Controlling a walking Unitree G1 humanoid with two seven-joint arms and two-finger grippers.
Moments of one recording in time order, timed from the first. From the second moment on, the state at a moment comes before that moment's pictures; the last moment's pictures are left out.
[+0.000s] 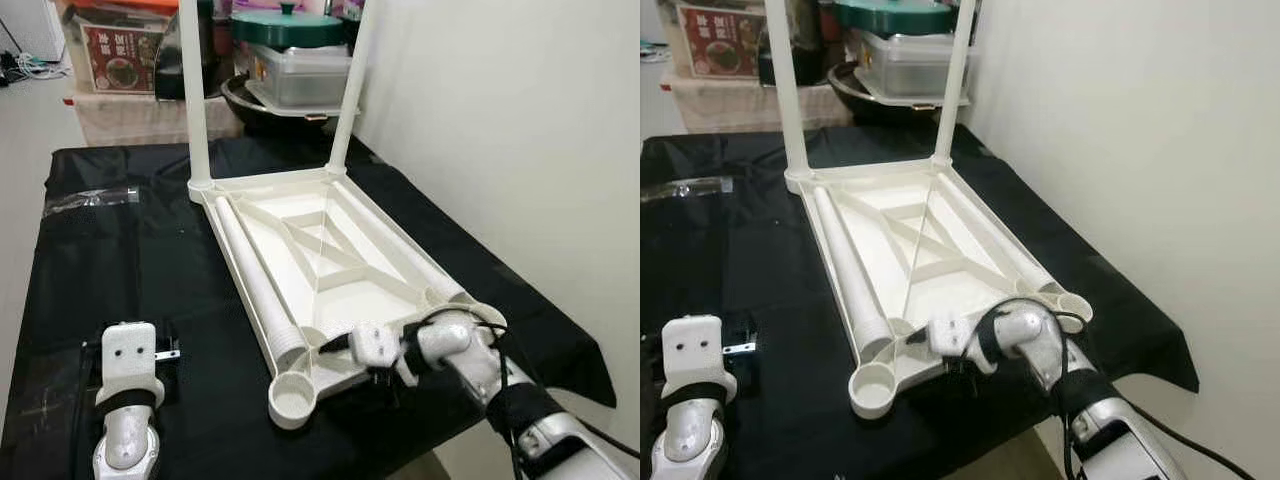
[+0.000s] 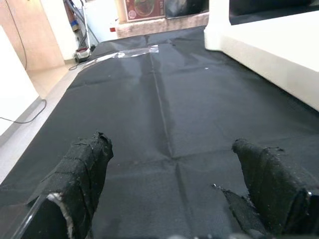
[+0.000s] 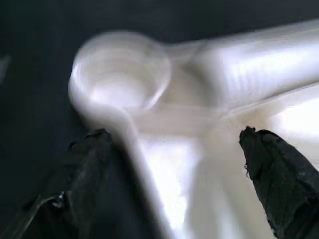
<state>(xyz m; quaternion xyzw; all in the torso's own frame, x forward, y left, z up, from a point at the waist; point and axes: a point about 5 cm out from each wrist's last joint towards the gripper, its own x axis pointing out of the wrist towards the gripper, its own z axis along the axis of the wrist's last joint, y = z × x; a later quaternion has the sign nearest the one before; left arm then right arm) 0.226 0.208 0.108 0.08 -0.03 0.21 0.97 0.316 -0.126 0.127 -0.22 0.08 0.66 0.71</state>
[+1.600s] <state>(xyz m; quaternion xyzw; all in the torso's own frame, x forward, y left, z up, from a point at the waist) 0.204 0.185 0.149 0.12 -0.09 0.14 0.98 0.295 -0.135 0.161 -0.06 -0.07 0.20 0.98</state>
